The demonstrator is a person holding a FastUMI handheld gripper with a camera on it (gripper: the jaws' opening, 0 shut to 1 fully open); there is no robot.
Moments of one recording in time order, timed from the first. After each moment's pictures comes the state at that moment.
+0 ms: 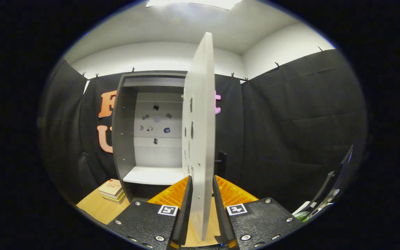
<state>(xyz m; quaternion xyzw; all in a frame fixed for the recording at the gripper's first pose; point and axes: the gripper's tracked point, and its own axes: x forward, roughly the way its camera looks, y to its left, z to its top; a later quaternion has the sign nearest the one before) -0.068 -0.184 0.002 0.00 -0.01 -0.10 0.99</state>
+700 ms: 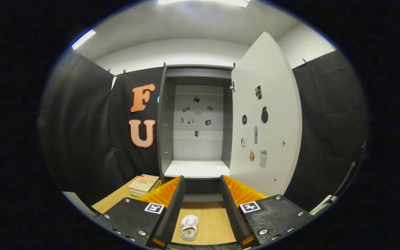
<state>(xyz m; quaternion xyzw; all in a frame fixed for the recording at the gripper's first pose) -0.052 -0.026 -0.060 0.01 0.02 0.01 1.00</state>
